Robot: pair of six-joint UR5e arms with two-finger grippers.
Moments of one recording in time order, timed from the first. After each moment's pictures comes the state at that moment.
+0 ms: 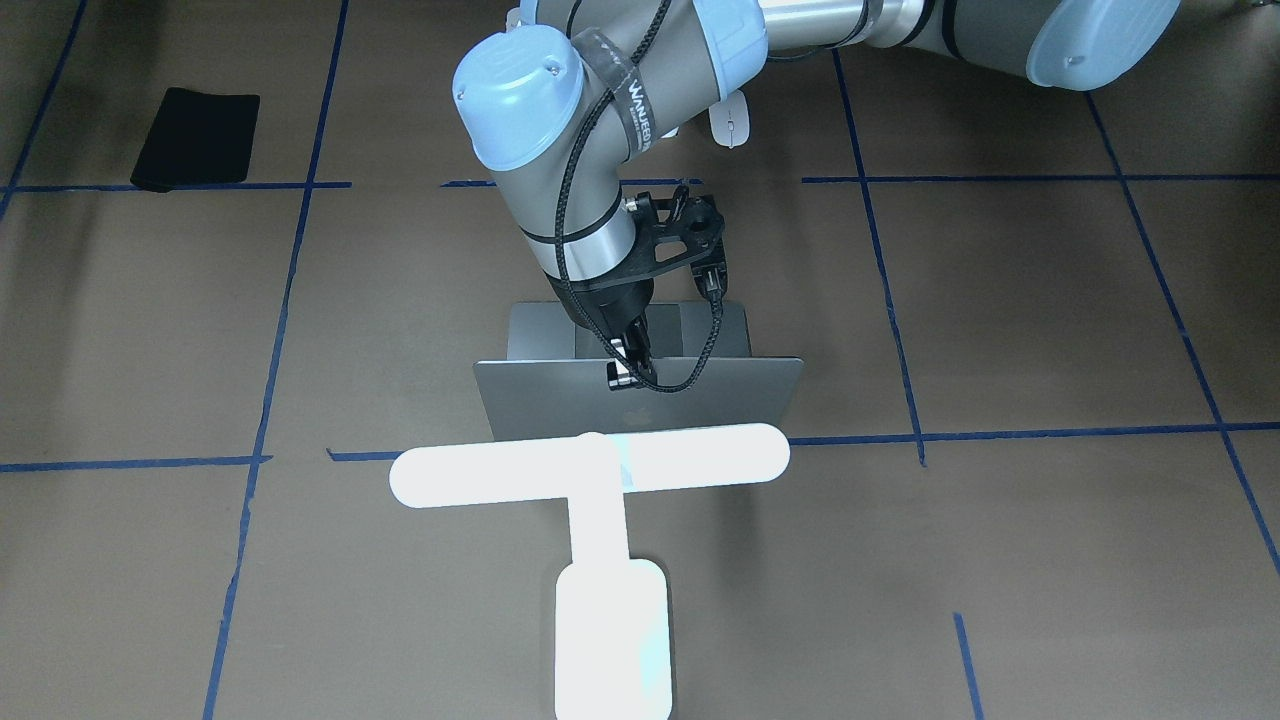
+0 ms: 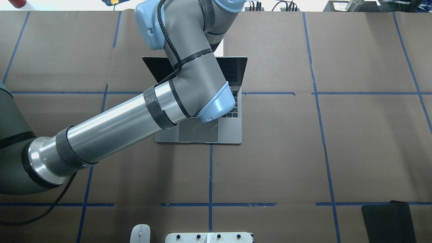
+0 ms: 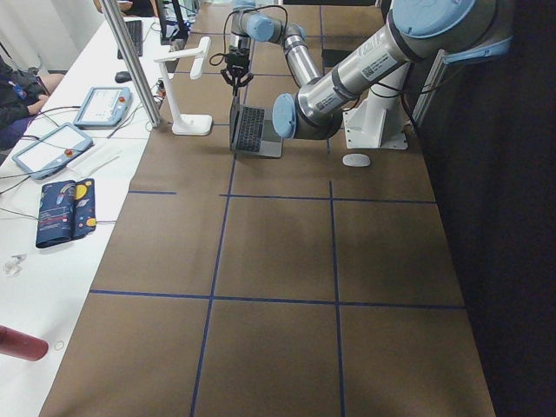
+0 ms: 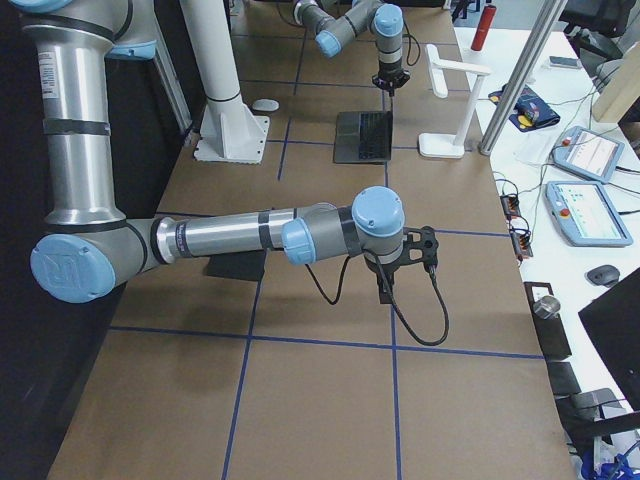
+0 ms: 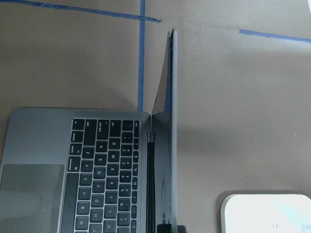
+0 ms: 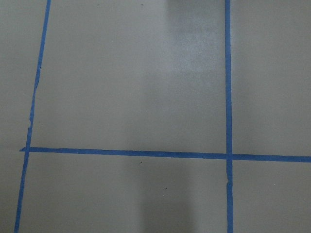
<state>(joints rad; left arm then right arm) -0.68 -2.74 -1.31 -1.20 -1.73 -2.62 1.59 -1.56 1.72 -1.43 2.48 0.20</state>
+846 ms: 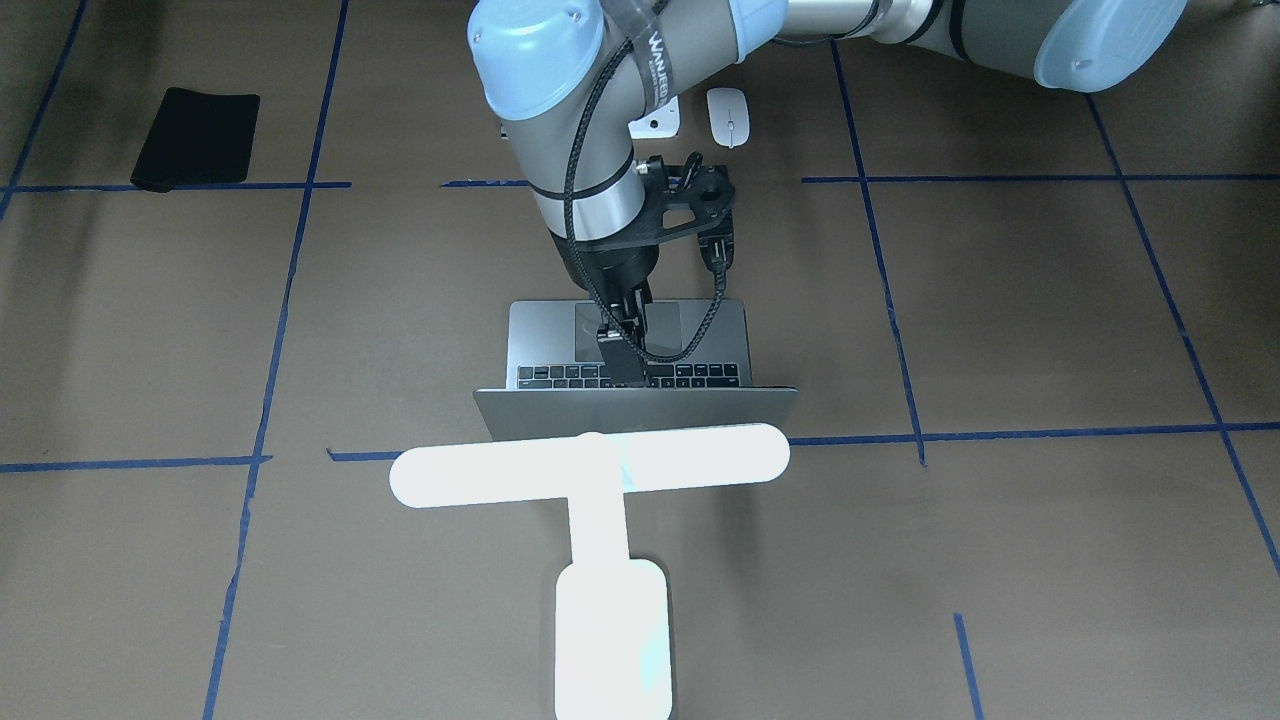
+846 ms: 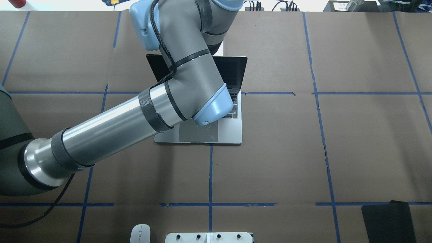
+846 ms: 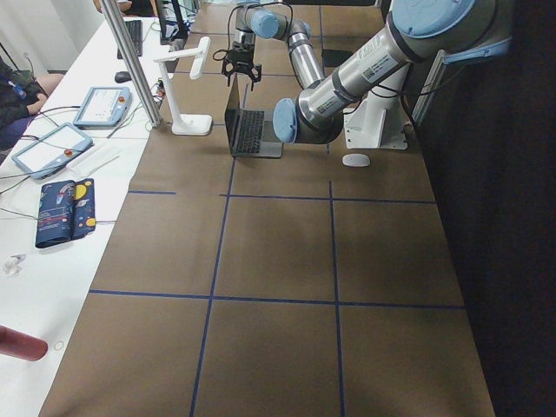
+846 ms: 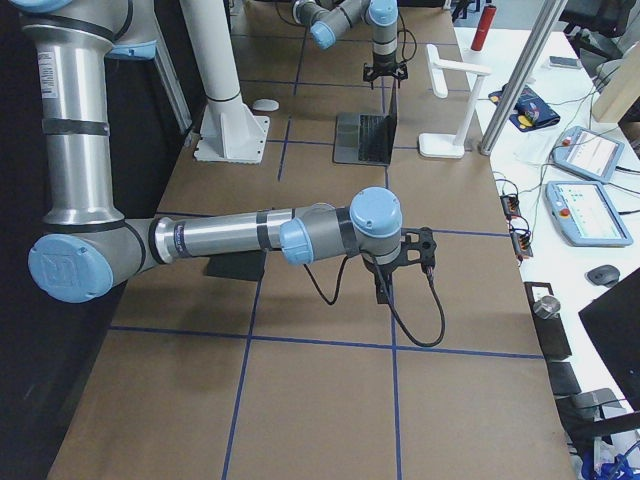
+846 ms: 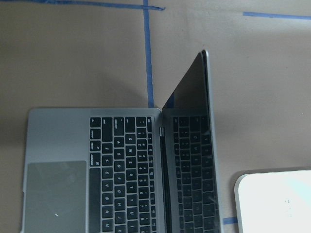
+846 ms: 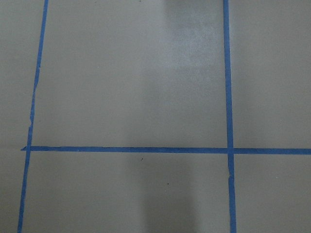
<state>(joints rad) -0.68 -2.69 -1.47 -1.13 -1.79 -2.50 1.59 -1.57 1.73 -1.43 2.49 0.22</state>
